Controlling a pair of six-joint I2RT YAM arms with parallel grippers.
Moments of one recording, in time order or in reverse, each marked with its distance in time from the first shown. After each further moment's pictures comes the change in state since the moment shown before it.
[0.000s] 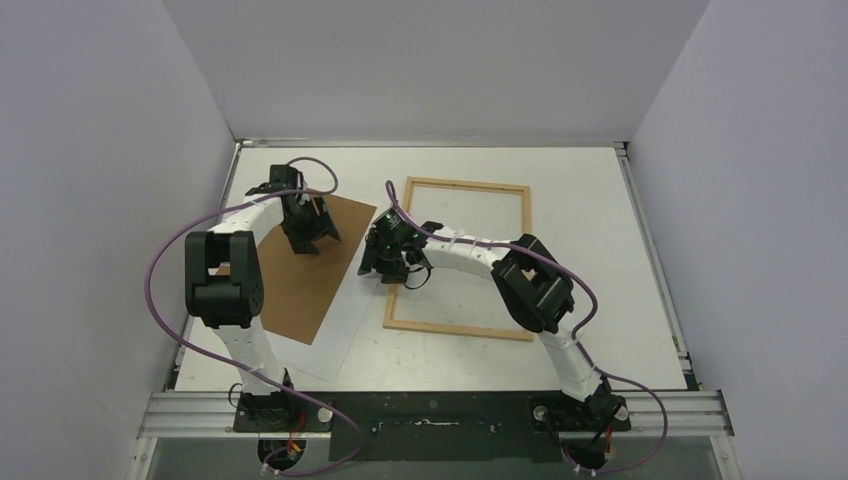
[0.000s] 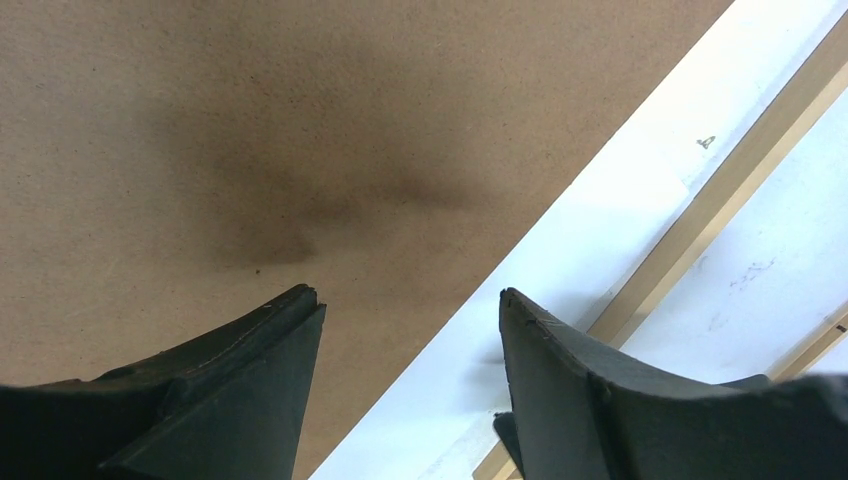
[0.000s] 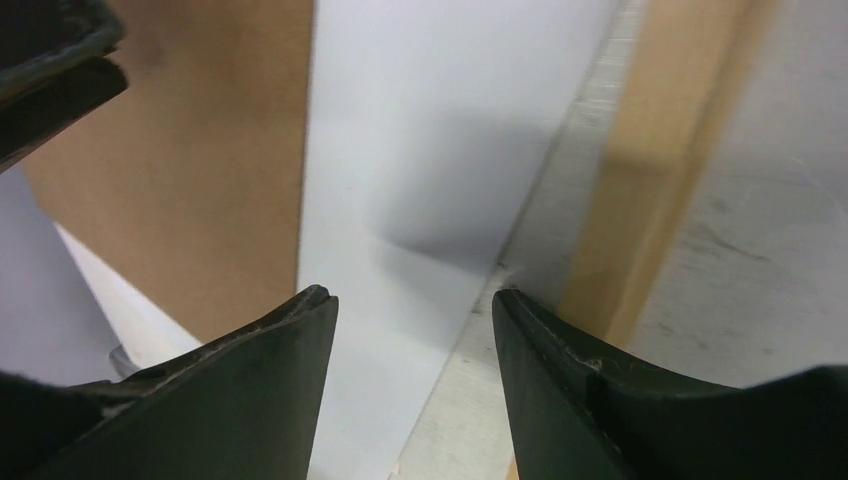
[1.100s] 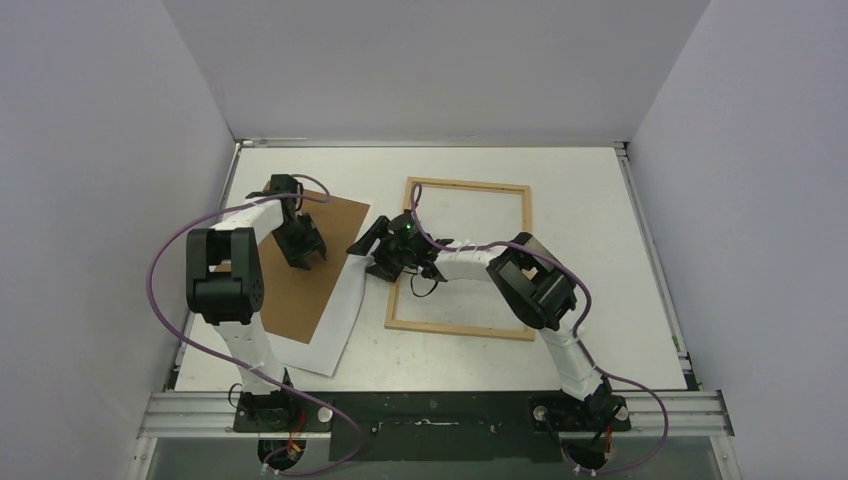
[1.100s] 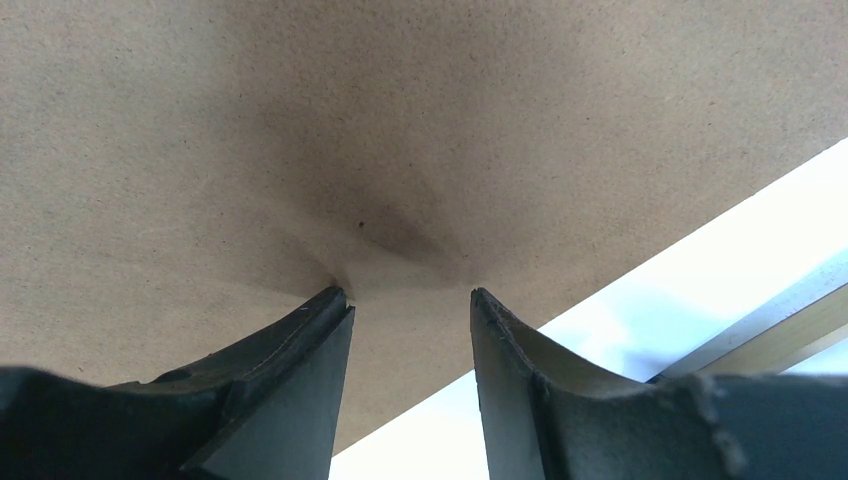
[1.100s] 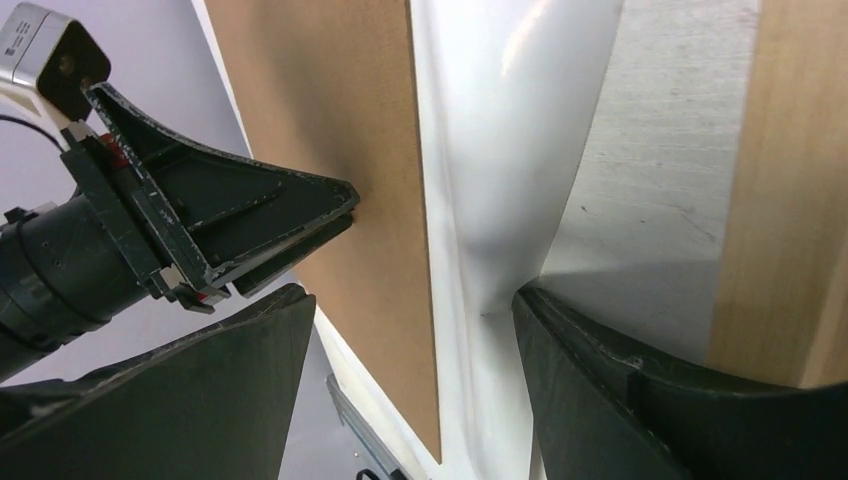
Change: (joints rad) left arm 0.014 0.033 -0.030 -0.102 -0.161 -0.059; right arm -0.031 -0.003 -0.239 0.555 -0.026 0.355
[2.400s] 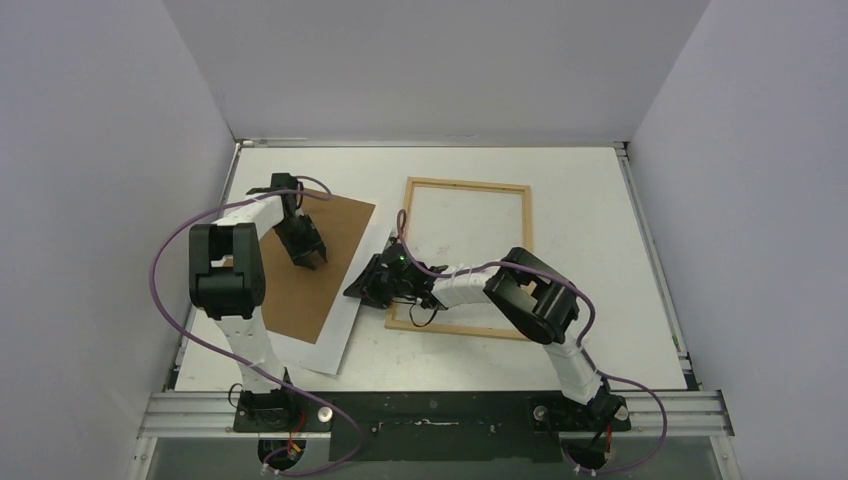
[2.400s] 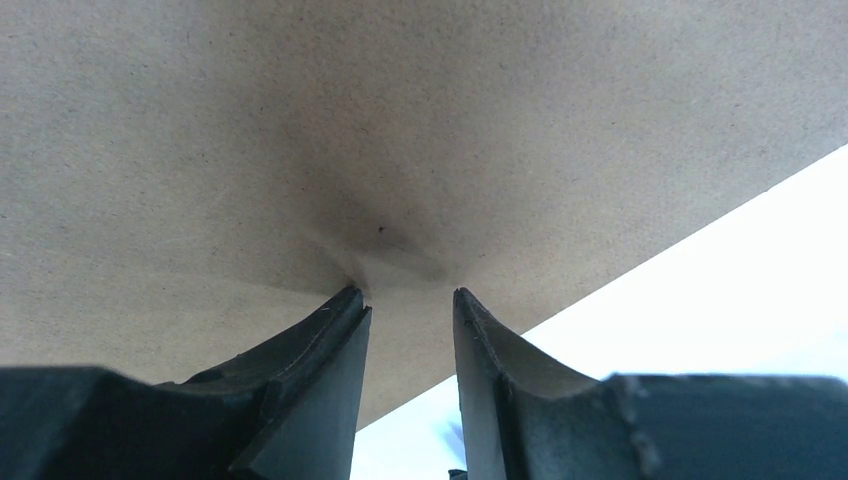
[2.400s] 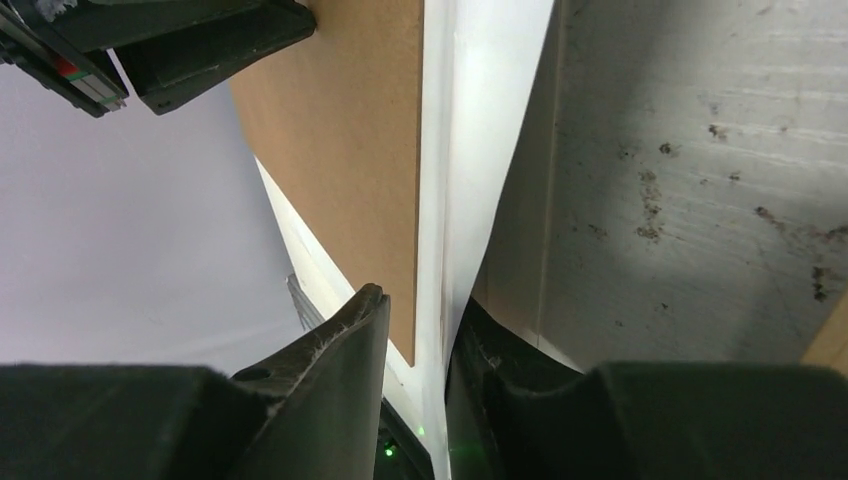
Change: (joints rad) left arm 0.005 0.046 0.055 -0.064 0.058 0.001; right arm 0.121 -0.069 -0.187 0.136 -0.060 -0.005
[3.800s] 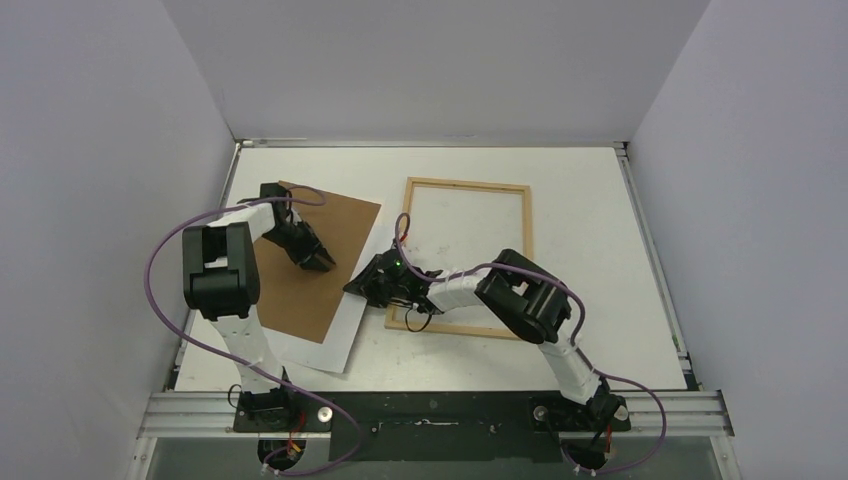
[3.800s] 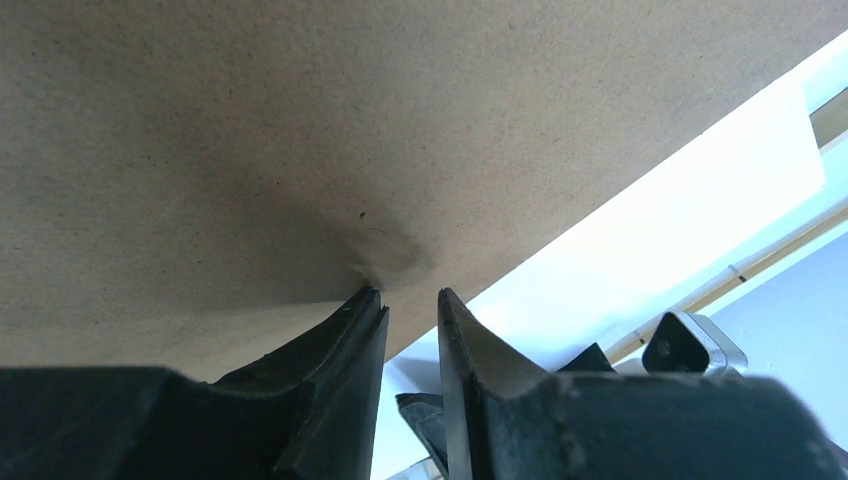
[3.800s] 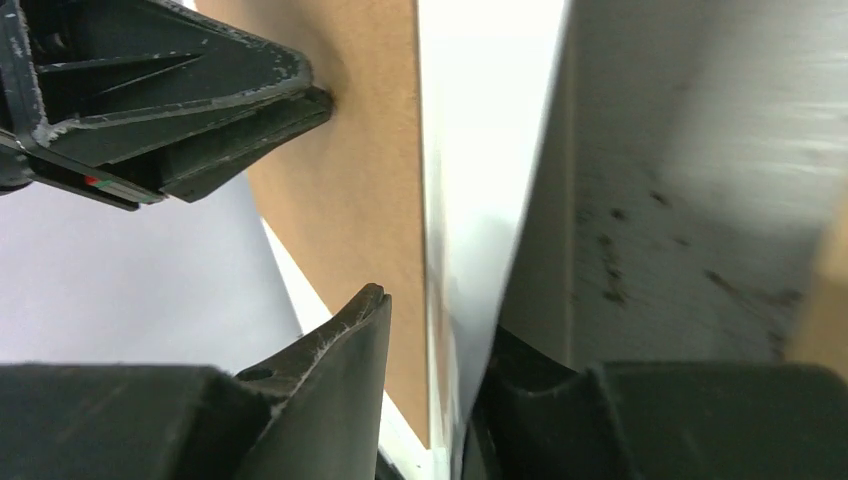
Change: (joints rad) left arm 0.068 0.000 -0.080 0.068 0.288 -0.050; right arm 0.016 0.068 0.021 0.082 0.129 0.071
